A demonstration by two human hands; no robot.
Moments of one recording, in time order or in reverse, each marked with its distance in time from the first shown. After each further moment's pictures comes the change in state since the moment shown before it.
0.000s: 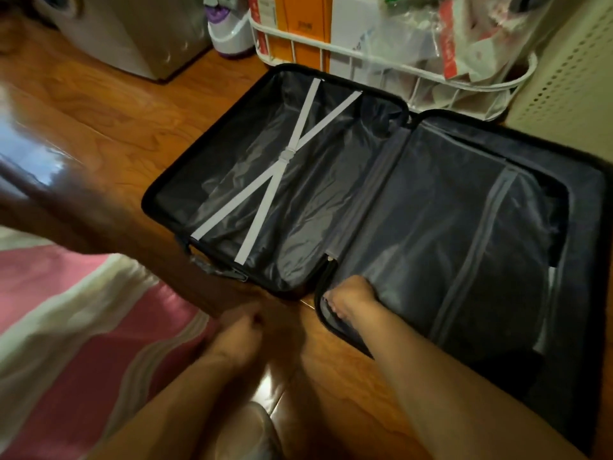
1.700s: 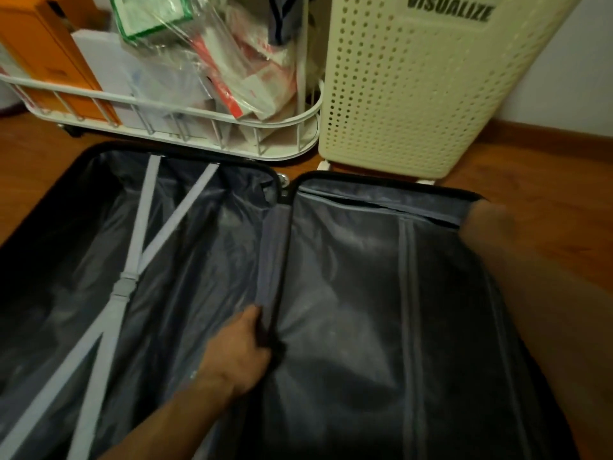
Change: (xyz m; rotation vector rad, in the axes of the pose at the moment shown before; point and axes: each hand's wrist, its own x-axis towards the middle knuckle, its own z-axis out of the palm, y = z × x) left_hand 0.136 0.339 0.154 0.150 -0.189 0.301; right_hand 0.118 0.203 -0.564 -0.584 1.014 0.107
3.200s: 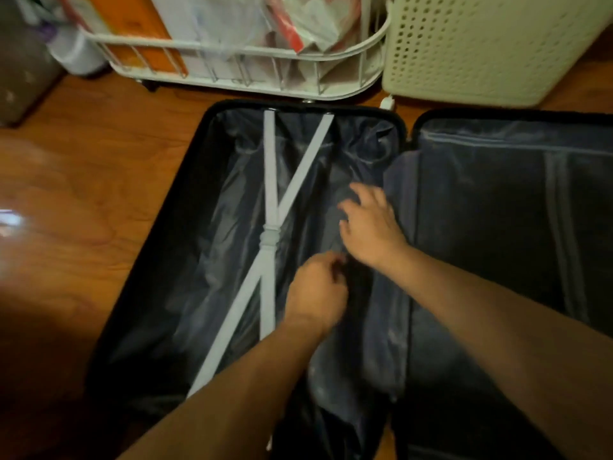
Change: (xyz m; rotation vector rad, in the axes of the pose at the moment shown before) left_hand -0.051 0.021 0.016 -0.228 0.215 0.009; right_hand -0.211 -0.199 0.045 0.467 -0.113 -0.733
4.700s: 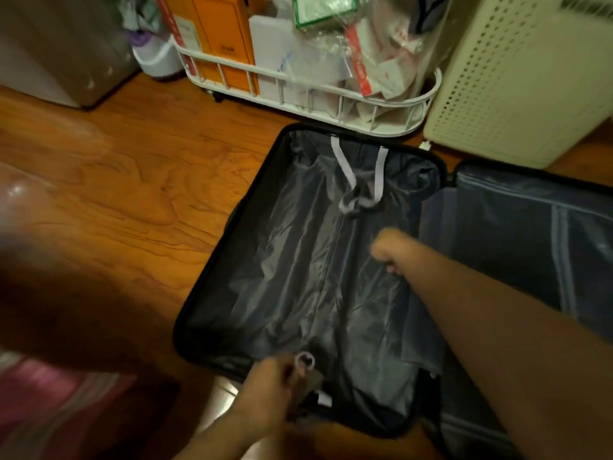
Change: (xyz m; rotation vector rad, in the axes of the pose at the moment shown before) left_hand -0.171 -0.149 -0.113 -0.271 -0.339 -0.208; right_hand 0.005 -0.131 -0.038 0.022 -0.595 0.687
